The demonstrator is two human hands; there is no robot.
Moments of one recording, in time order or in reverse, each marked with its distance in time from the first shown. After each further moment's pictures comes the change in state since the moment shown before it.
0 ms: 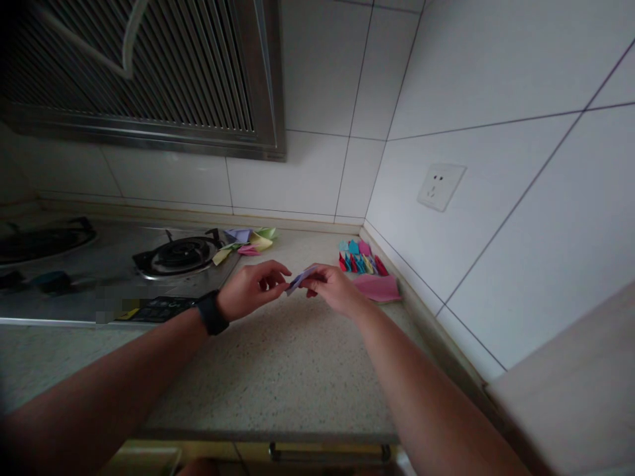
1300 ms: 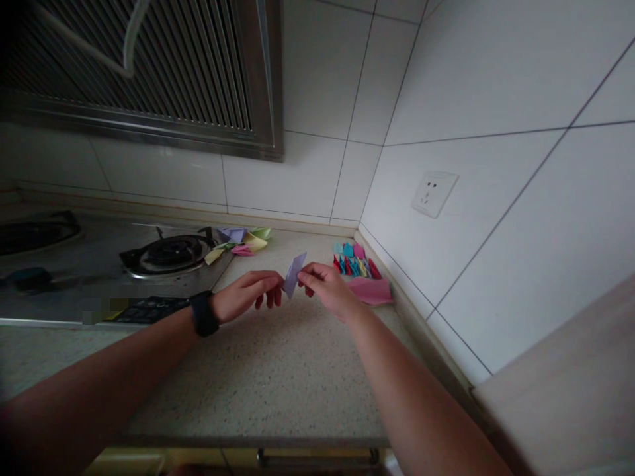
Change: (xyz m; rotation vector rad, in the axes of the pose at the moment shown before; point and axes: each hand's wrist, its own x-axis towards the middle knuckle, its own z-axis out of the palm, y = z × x) left_hand 0.000 -0.002 0.003 -0.429 -0.262 -0.200; right_hand -0.003 -0.006 0.003 0.016 0.099 0.054
